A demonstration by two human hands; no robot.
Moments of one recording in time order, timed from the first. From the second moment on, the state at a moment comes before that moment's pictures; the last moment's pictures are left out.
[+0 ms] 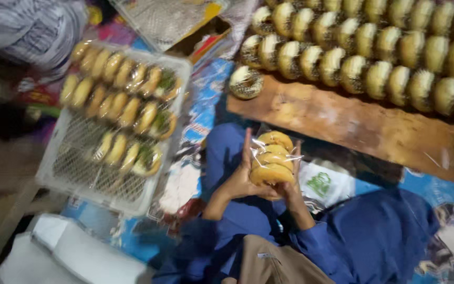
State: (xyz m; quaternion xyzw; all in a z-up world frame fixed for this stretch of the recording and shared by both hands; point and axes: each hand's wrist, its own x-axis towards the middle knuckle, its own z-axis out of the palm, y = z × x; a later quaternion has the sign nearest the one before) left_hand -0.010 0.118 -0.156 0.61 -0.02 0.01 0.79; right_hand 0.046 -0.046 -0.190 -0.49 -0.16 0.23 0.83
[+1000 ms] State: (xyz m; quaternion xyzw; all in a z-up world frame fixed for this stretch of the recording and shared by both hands) left_hand -0.134 0.521 -0.099 0.86 0.51 -0.06 -0.06; right_hand 0.056 -0.262 -0.273 -0.75 -0.13 0.36 0.53
